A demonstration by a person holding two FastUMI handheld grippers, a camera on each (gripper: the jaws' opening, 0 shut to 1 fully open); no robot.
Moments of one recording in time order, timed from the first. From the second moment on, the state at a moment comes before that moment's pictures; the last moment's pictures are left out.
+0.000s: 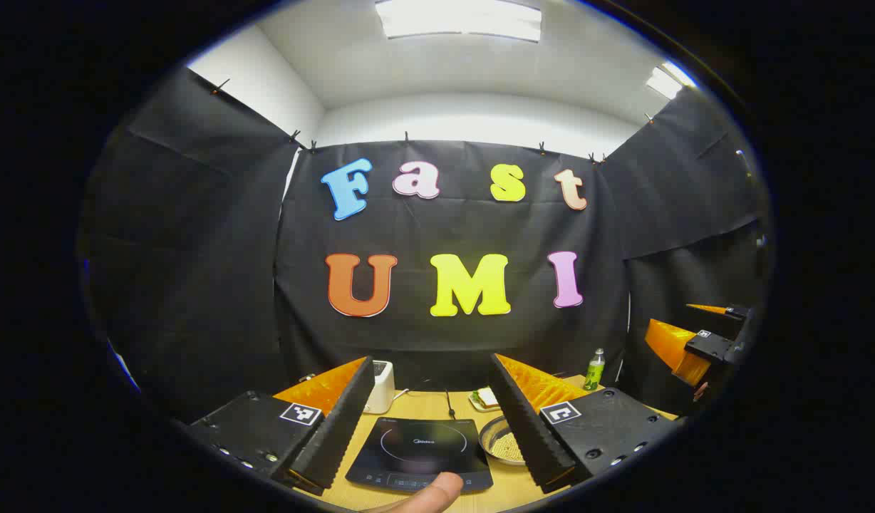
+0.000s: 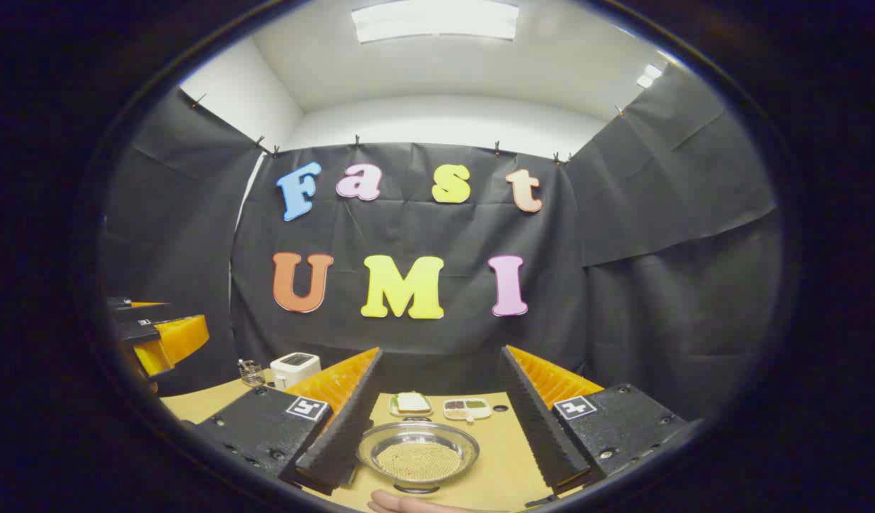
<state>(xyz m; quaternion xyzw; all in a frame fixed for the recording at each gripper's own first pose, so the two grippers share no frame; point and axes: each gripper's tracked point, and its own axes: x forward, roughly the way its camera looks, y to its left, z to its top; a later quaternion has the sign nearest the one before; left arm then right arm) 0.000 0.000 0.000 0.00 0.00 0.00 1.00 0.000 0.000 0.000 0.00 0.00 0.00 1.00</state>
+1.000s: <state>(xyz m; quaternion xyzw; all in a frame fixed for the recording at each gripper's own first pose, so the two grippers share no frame) -0.011 -0.015 -0.016 0.01 0.01 -0.03 1.00 0.029 -0.008 -0.045 0.02 0.07 0.00 1.00</state>
